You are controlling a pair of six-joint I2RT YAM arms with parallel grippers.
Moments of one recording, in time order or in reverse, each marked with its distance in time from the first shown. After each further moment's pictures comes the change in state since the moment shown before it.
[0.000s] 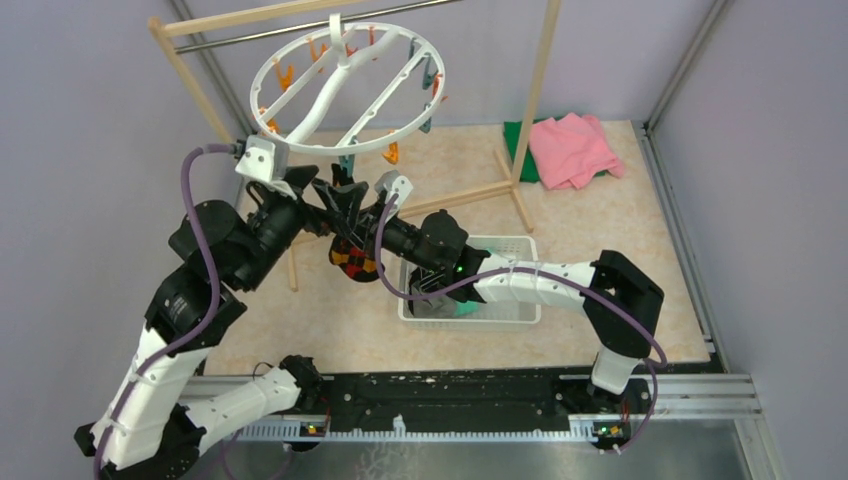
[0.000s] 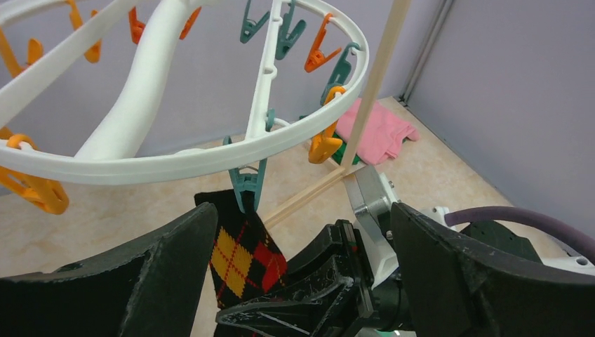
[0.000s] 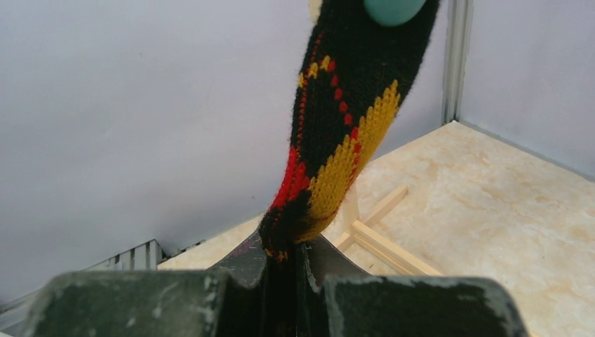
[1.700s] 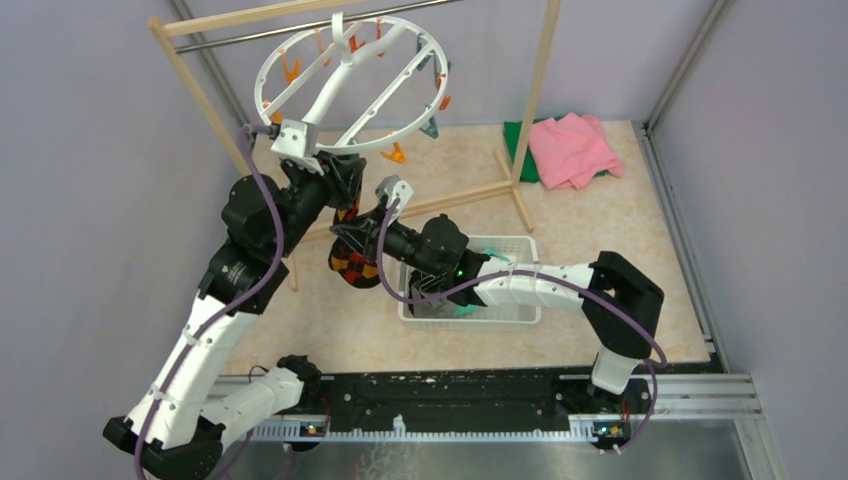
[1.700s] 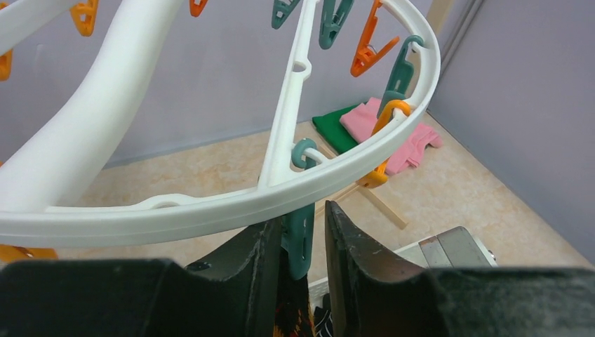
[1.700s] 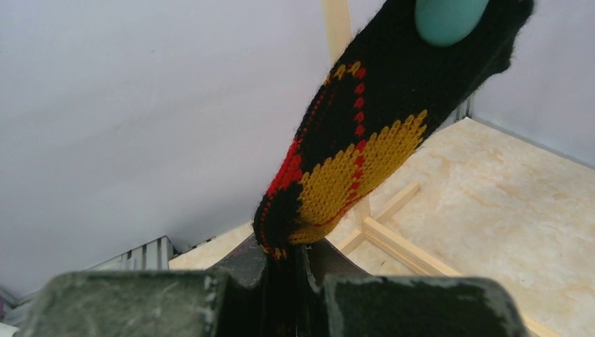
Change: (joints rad) left arm 0.229 0.077 -0.206 0.286 0.203 -0.032; right arm 0.010 -0.002 -0.029 0.030 -0.009 0.020
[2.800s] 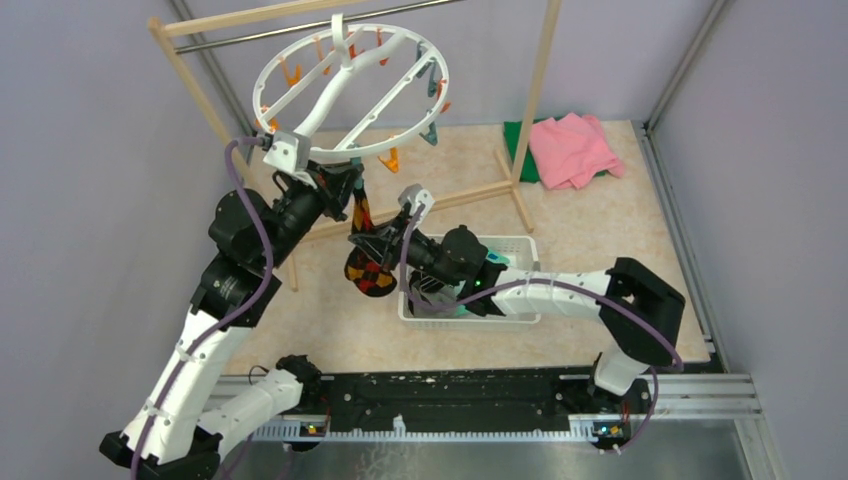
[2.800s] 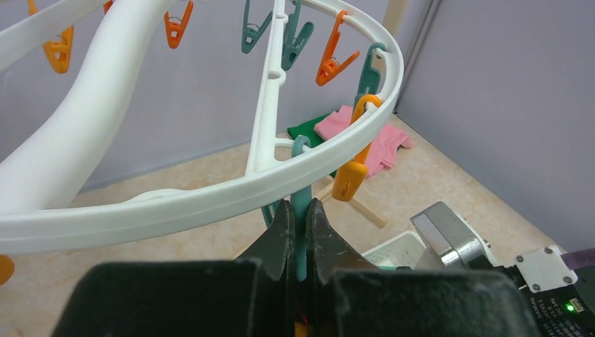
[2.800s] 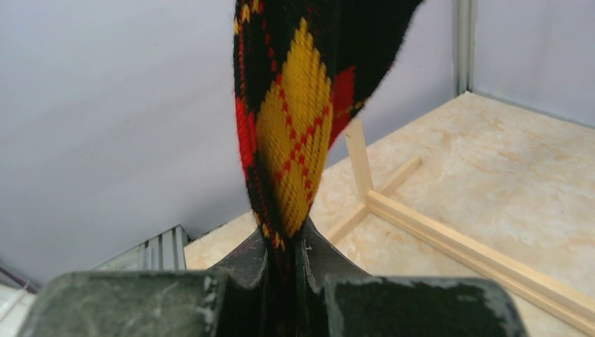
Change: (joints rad) left arm 0.006 -0.070 -0.045 0.037 0.098 0.002; right arm -0.006 -0.073 -0.140 0.061 0.013 0.069
